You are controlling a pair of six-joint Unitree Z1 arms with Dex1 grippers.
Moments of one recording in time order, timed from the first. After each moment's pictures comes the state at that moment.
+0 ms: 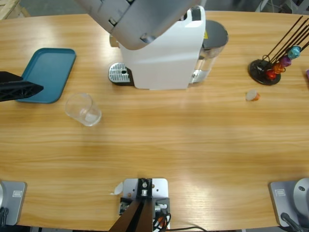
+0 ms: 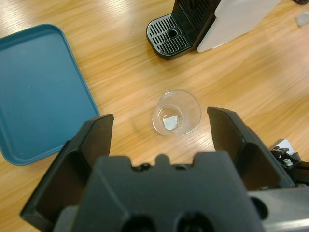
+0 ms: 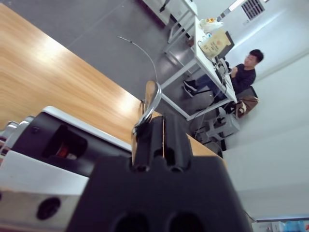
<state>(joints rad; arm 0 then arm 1) -0.62 1.08 -0.77 0.44 -0.03 -0.20 1.19 2.02 -1.88 0.68 -1.14 0.01</state>
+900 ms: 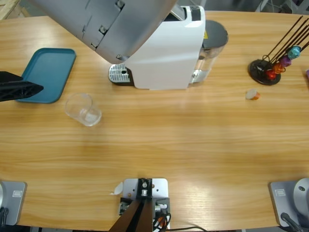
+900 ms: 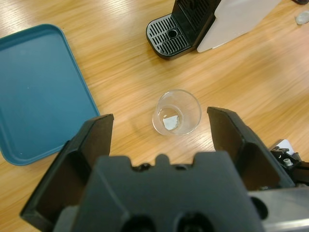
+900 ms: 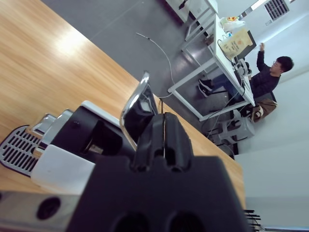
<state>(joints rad) -0.62 1.08 -0.77 0.44 -0.03 -0.20 1.19 2.07 -1.90 0.69 -1.04 0.03</state>
